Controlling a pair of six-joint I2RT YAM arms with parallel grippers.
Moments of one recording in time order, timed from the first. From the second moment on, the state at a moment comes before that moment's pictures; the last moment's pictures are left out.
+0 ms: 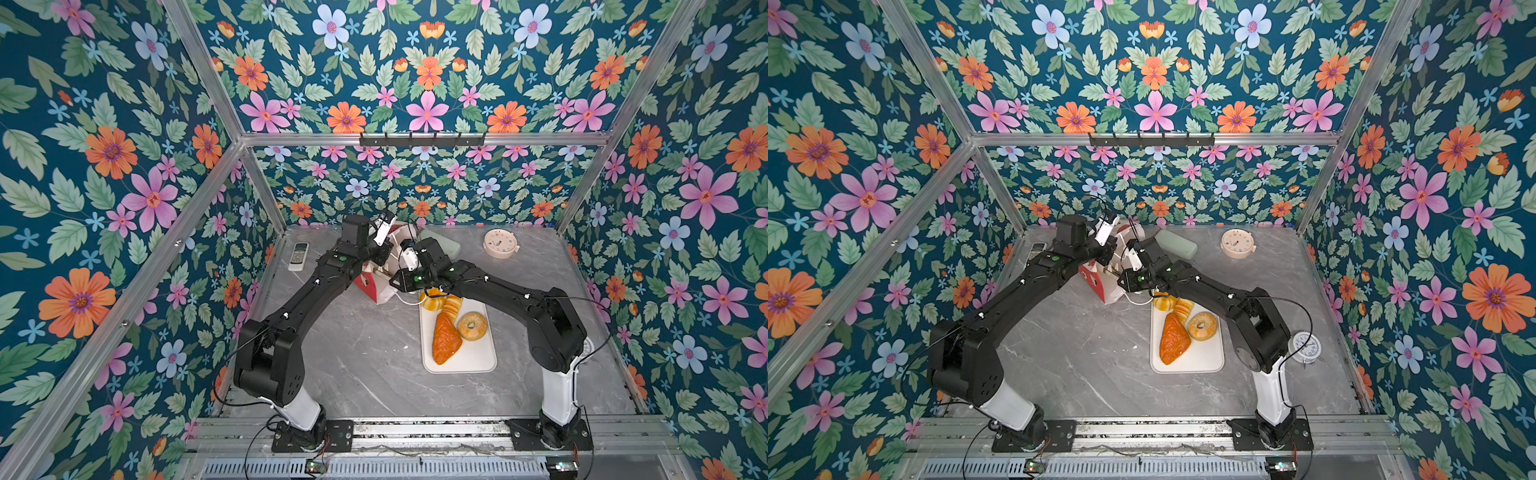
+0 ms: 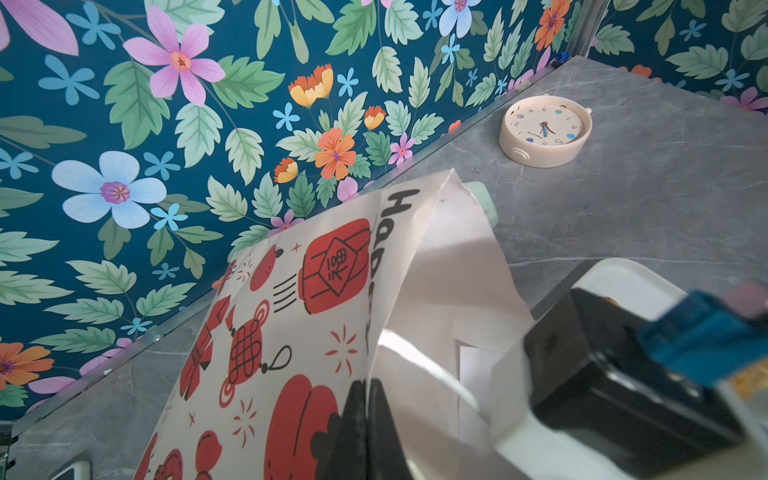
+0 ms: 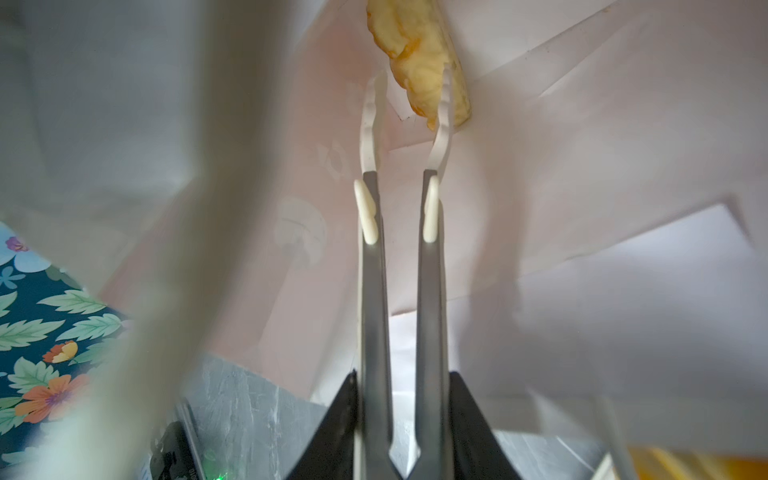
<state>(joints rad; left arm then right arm) -0.39 1.61 1.34 -0.20 0.15 0.27 0.71 1.98 1.58 -0.29 -0.30 0.43</state>
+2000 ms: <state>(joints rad) -0.40 1.60 1.32 -0.19 0.14 0.27 0.74 1.99 1.65 -0.44 -0.22 0.37</state>
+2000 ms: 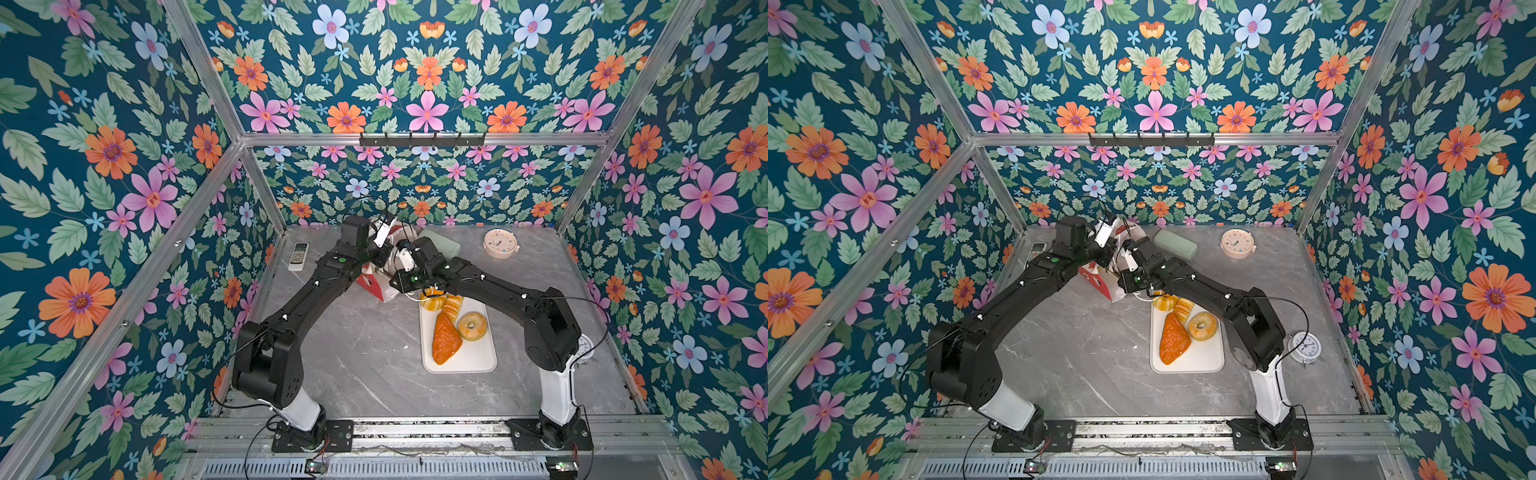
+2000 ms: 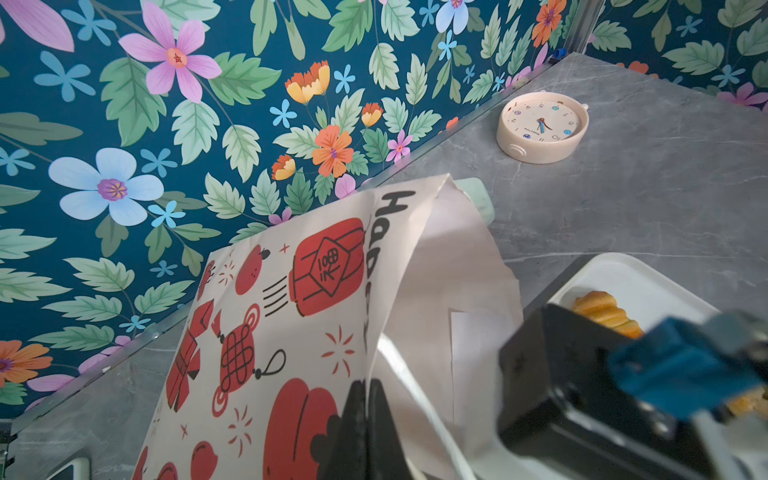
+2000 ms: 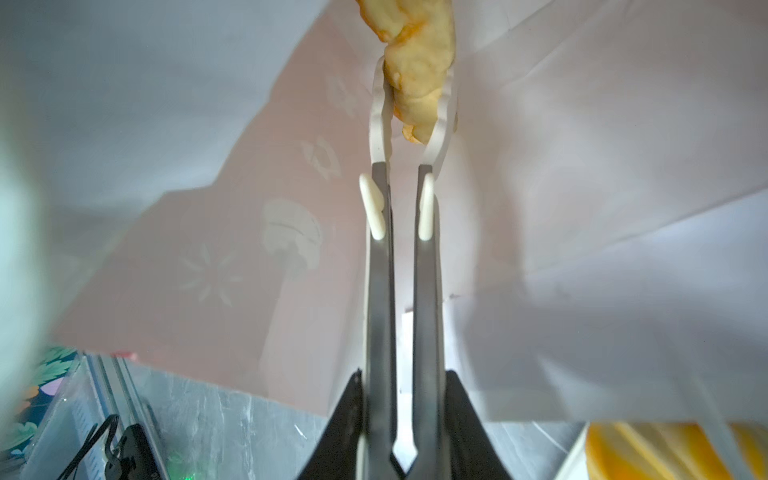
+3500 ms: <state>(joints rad) -0.40 1.65 1.35 -0.19 0.12 0.27 0.65 1.24 1.14 -0.65 -0.33 0.34</state>
